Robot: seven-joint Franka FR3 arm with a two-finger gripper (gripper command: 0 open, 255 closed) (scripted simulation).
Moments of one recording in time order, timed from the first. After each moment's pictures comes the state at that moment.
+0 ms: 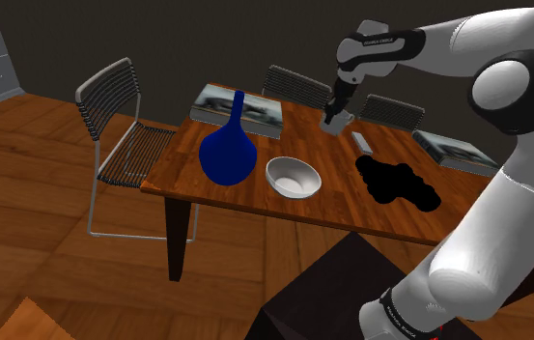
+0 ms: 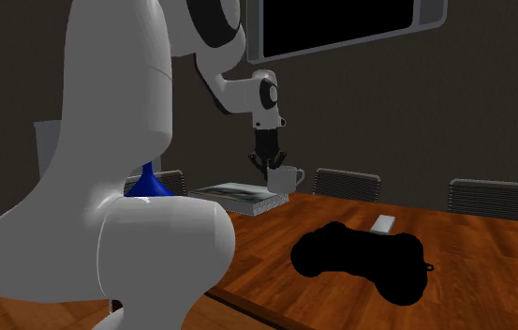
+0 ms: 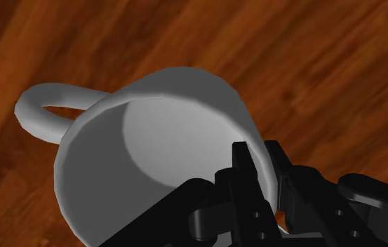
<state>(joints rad) -0.03 0.14 -0.44 -1.79 0.04 2.00 -0.53</state>
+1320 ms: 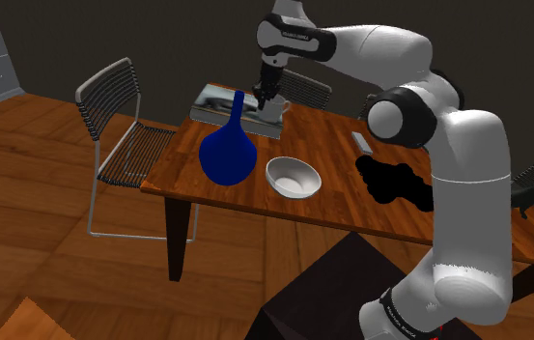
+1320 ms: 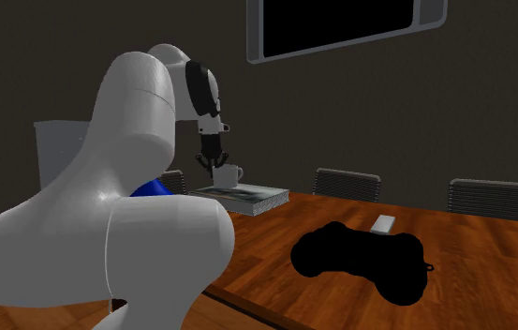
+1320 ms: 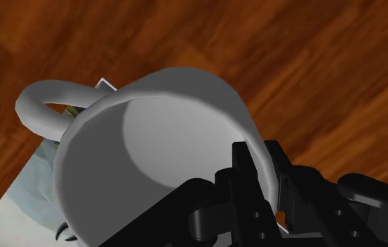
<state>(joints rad) 0.10 0.63 -0.30 -1.10 0.13 1.78 -0.21</state>
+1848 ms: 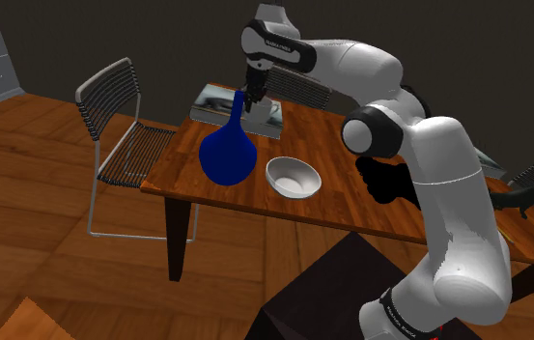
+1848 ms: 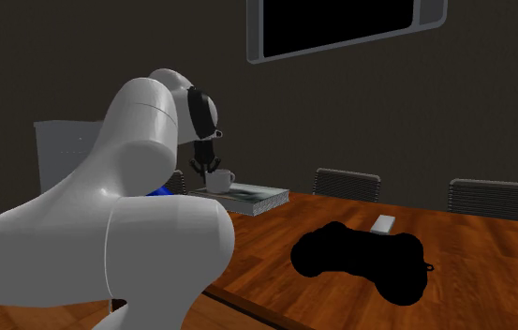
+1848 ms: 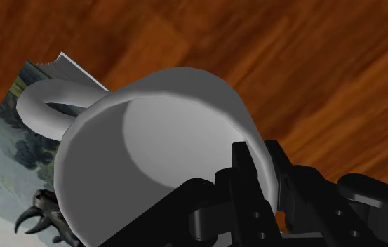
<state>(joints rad) 0.09 0.81 -0.28 -0.84 0.15 1.70 -0.16</state>
